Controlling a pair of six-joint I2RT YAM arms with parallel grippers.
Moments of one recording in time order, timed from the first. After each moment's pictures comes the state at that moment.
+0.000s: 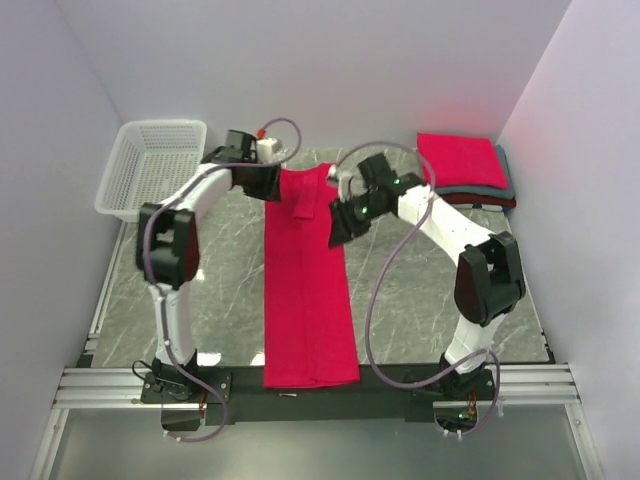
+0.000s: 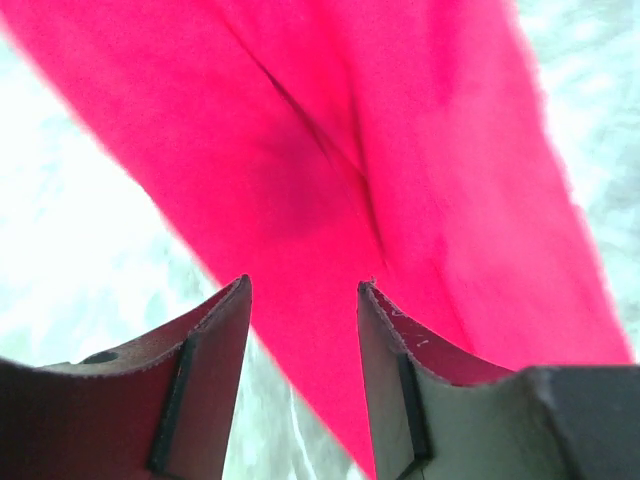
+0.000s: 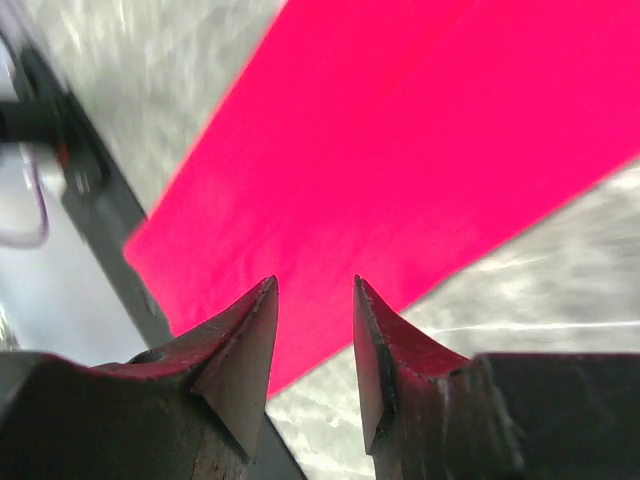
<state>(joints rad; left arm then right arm) -0.25 2.14 1.78 -0.56 0.35 0.04 0.49 1.77 1.44 -0.78 -0.66 -0.08</state>
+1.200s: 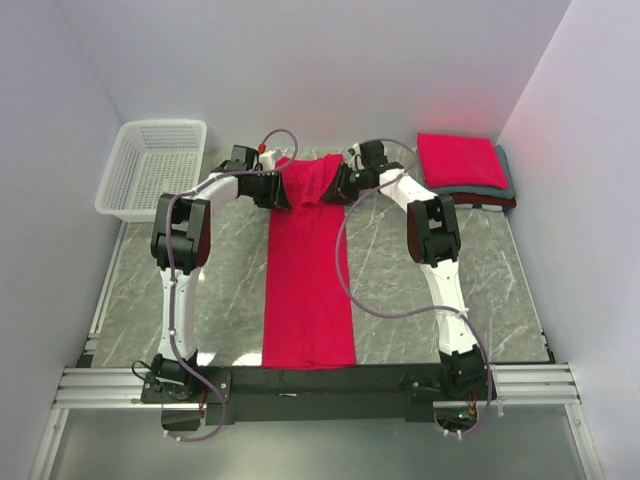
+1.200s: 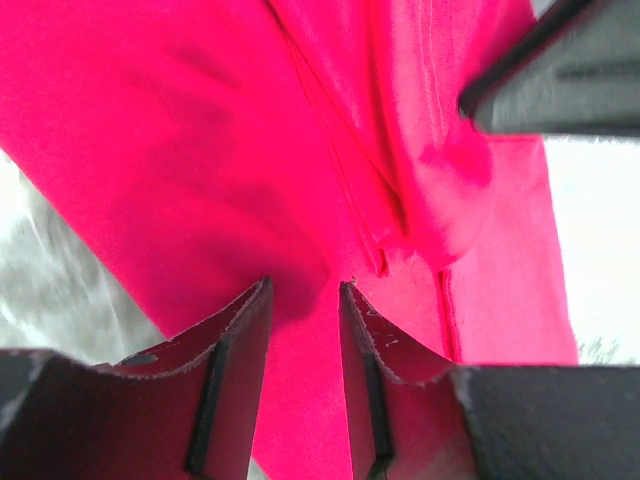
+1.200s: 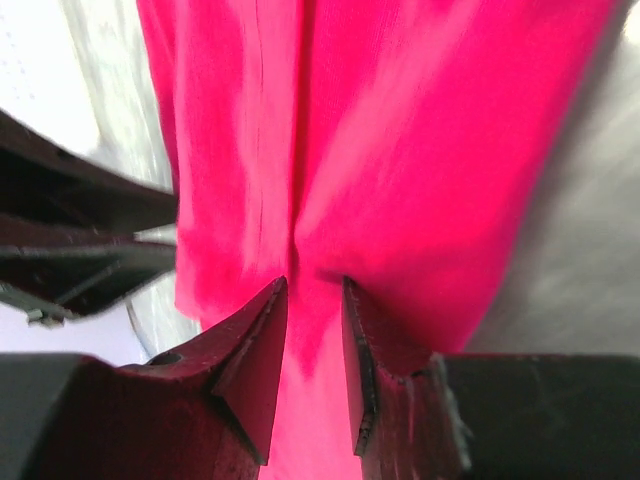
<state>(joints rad) -0.21 2.30 1.74 -0.36 0.57 -0.14 0.29 2.55 2.10 -0.43 -0.67 0.61</state>
